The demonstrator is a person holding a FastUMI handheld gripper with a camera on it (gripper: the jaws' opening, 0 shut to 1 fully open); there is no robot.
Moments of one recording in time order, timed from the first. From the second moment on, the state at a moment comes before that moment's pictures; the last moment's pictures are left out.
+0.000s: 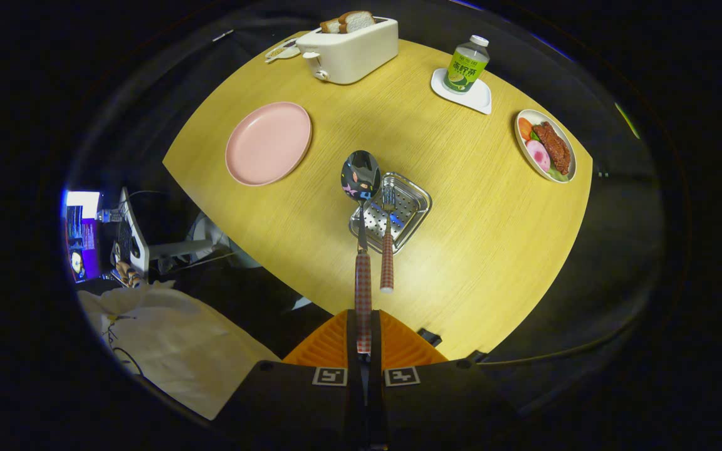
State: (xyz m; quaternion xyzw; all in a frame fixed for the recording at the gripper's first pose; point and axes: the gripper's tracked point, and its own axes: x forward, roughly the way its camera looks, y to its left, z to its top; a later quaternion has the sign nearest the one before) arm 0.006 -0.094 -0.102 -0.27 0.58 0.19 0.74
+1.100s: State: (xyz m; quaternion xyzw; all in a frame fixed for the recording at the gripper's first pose) arm 0.059 -0.123 -0.145 -0.30 0.71 0.19 0.61
